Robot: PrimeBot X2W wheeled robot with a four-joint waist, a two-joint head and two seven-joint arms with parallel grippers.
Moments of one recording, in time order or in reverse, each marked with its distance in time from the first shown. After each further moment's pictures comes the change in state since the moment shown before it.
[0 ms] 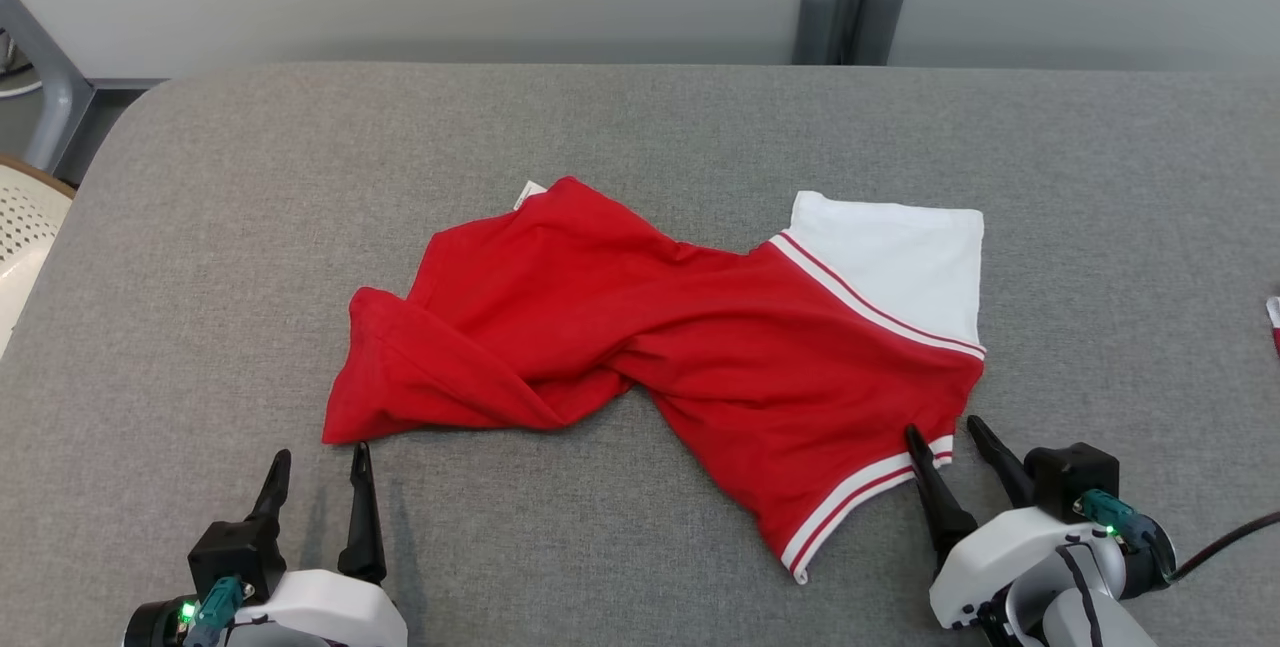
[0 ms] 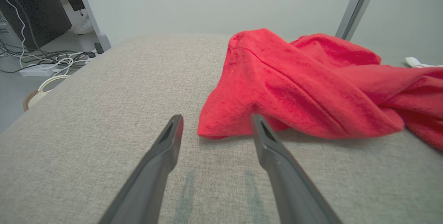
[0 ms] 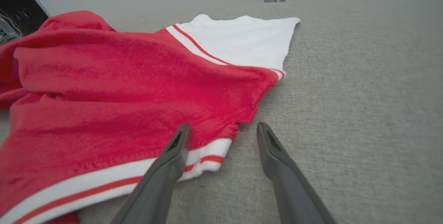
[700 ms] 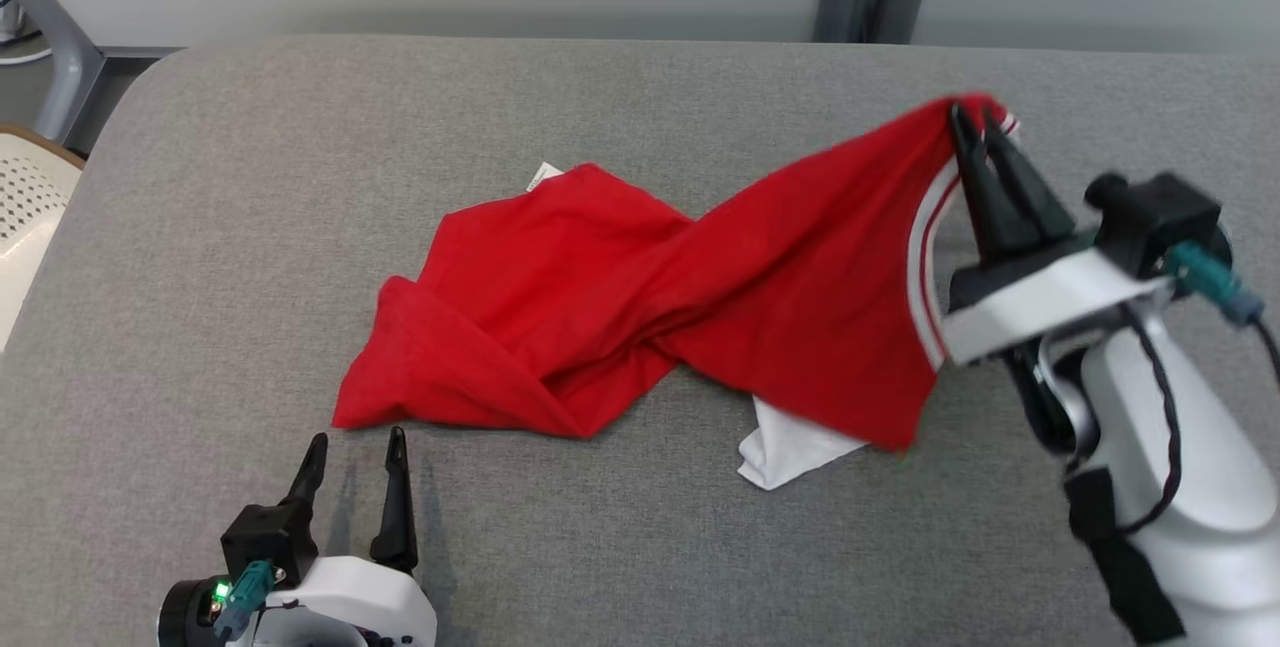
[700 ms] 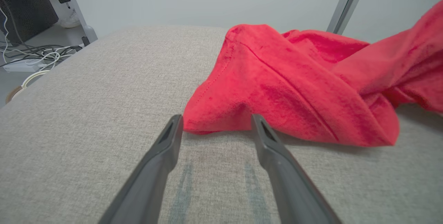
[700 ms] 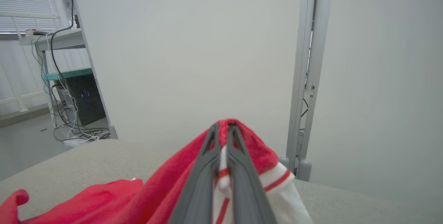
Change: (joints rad) left arm -0.027 0.000 -0.066 0.005 -0.033 0.005 0.000; right arm -0.302 -0.077 0.068 -0.250 0.045 0.000 0.000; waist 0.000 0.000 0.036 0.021
